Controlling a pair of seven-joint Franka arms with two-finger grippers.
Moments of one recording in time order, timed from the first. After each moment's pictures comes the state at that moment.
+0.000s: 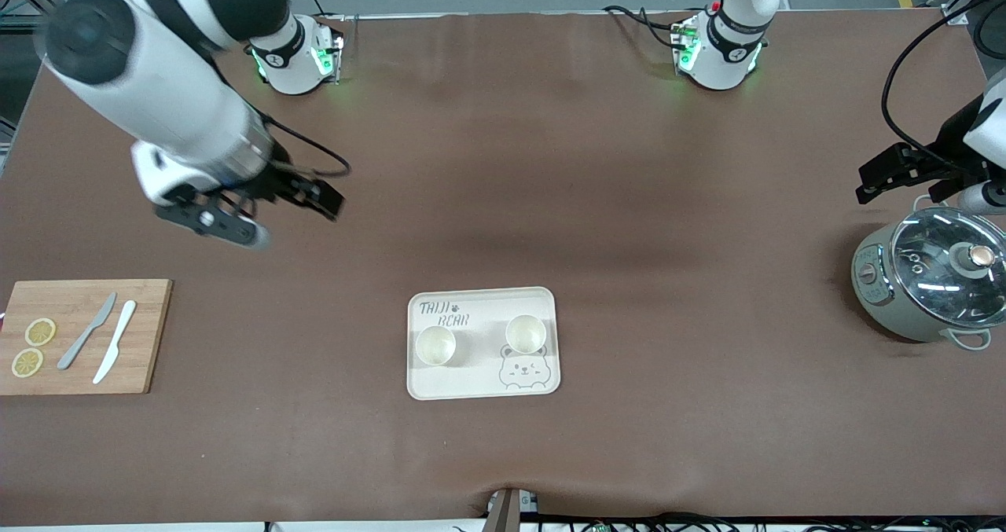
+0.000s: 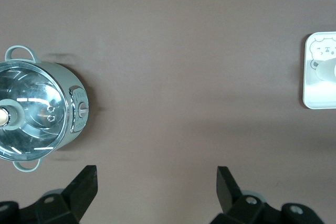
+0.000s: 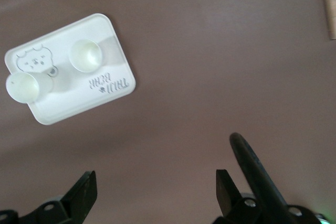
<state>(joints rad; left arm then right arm) -0.08 0.06 0.03 -1.50 -0.01 1.60 -0.06 0.31 0.20 0.05 -1.34 0.06 1.47 0.65</state>
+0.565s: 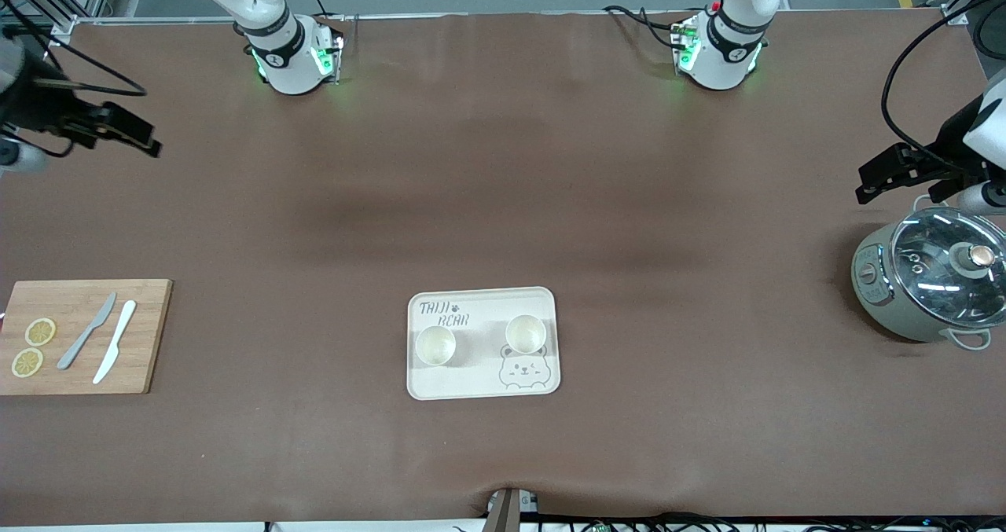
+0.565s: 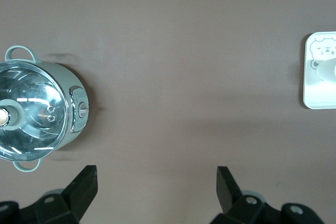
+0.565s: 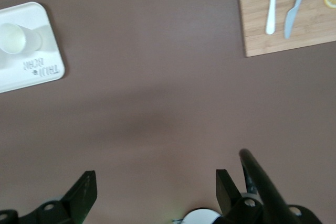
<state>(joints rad) -0.08 0.06 0.03 -1.50 -0.01 1.60 -0.06 -0.08 -0.09 0.03 -1.63 0.05 1.46 0.12</state>
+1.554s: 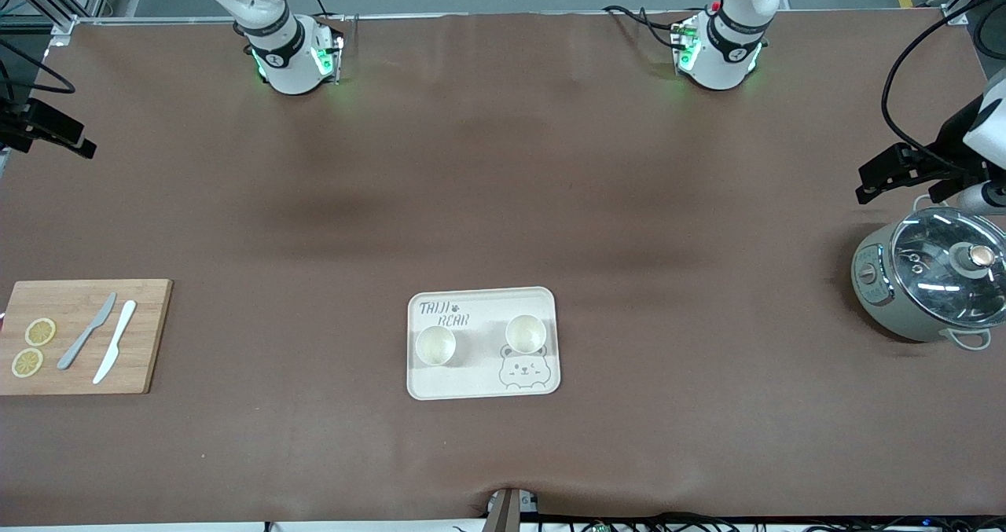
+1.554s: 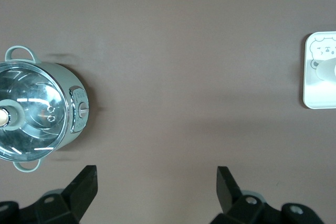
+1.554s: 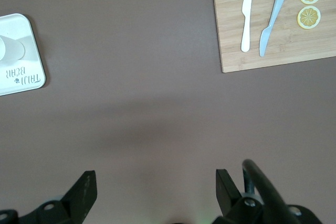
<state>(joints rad) -0.08 0.06 0.03 -1.50 -0.01 1.60 -0.06 -0.19 -0.10 0.05 -1.66 0.05 1.51 0.00</state>
